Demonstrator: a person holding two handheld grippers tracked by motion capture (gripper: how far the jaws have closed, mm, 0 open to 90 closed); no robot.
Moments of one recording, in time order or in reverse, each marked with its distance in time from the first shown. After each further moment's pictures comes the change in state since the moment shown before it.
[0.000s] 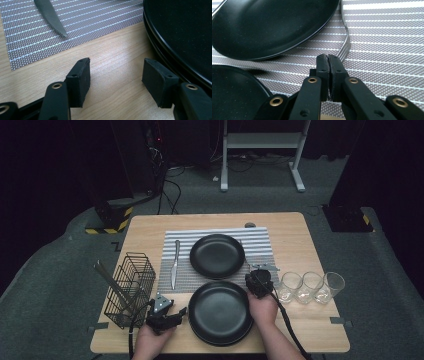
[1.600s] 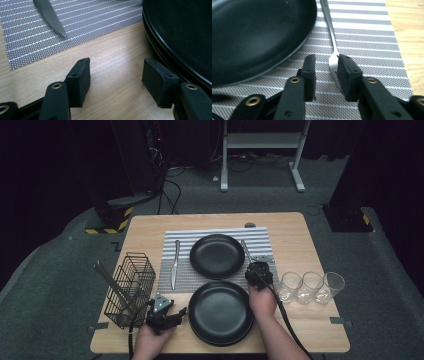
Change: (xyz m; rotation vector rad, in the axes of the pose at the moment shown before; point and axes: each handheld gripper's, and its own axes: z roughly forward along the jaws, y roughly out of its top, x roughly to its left) left arm 0.000 0.000 0.000 0.002 -0.008 -0.001; right arm 0.001 0.022 0.011 -0.008 -0.179 -0.052
